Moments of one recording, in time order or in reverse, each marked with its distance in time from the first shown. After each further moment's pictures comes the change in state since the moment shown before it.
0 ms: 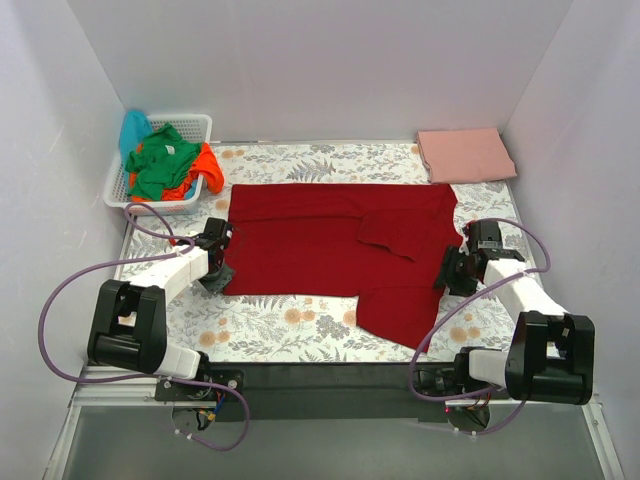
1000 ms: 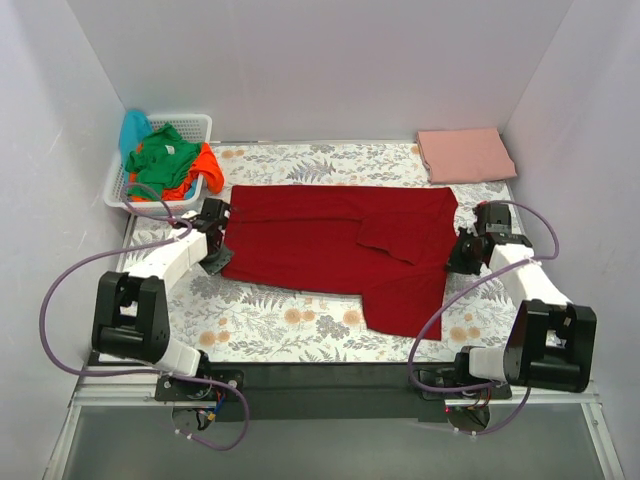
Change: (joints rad) left arm 0.019 0.016 0.127 -0.056 -0.014 0.044; right arm -0.046 0.024 0.089 0.025 -0.015 0.041
